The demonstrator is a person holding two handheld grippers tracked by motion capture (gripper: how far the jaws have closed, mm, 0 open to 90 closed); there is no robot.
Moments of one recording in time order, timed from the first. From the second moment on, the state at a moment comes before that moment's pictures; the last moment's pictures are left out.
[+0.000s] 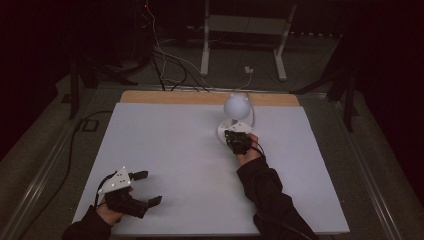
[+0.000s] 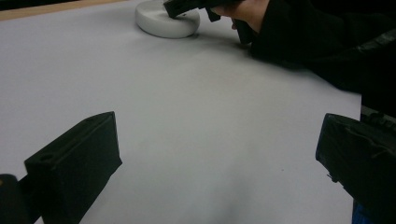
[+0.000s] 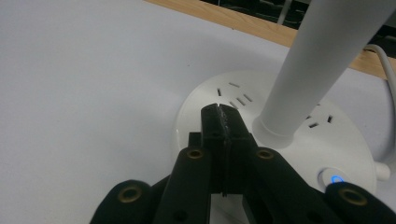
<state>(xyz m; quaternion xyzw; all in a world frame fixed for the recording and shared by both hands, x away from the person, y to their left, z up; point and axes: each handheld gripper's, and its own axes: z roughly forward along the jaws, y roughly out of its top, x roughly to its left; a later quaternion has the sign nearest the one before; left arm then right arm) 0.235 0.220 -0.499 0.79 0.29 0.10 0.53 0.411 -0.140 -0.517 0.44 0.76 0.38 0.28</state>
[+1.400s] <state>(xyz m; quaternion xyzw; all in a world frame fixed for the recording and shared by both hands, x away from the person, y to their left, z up) 0.235 0.220 -0.499 0.79 0.29 0.10 0.53 0.362 -0.164 -0.477 0.33 0.80 0.46 0.18</state>
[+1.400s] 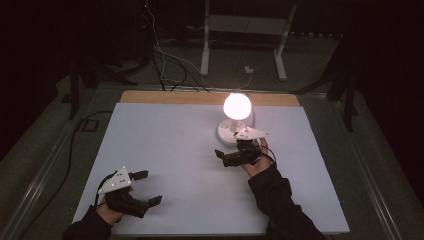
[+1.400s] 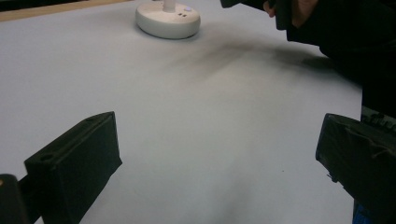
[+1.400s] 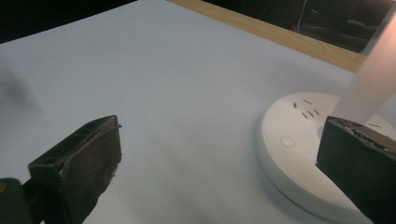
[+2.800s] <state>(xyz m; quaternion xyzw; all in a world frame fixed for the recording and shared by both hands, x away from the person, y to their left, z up) 0.236 0.219 -0.500 0.79 0.29 0.10 0.53 0.266 -0.287 -0.492 0.38 0.80 0.44 0.16</state>
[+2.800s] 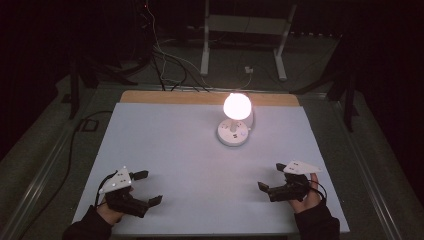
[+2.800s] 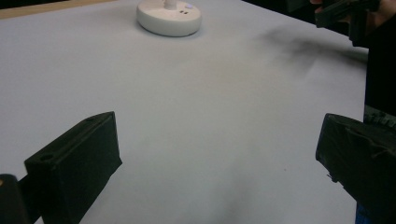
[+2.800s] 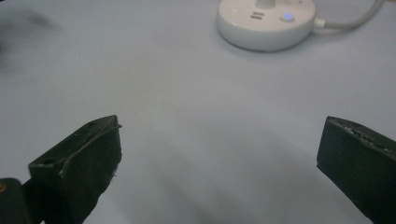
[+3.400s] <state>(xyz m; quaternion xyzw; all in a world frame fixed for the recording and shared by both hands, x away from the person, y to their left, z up) 0.236 0.220 -0.499 0.79 0.30 0.10 0.53 0.240 -0.319 -0.509 0.41 0.80 0.40 0.18</state>
